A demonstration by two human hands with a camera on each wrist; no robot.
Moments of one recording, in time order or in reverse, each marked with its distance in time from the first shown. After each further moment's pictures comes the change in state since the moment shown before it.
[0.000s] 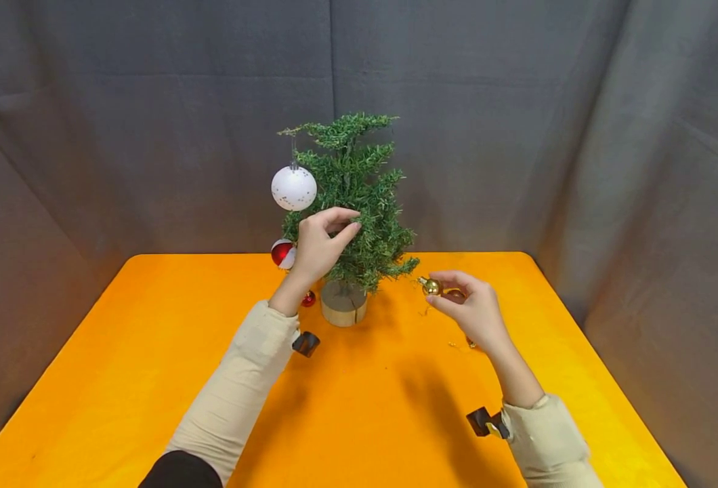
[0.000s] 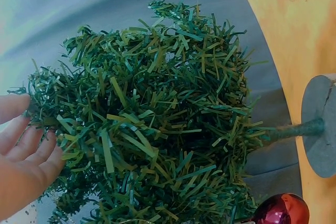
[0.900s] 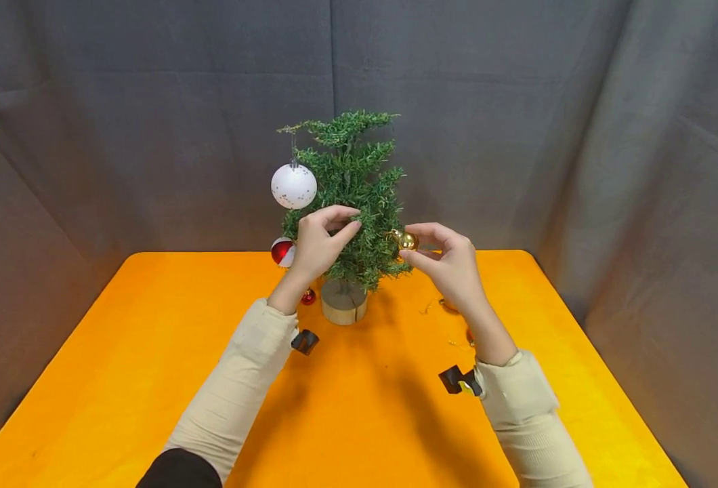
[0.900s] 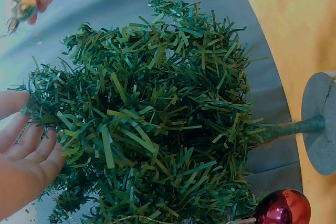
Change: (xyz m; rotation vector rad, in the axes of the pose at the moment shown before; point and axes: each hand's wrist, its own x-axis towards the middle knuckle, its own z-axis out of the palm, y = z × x) left_hand 0.000 0.000 -0.002 -0.006 -0.013 0.019; right_hand 0.042 -0.043 0.017 -0.070 0.102 -0.225
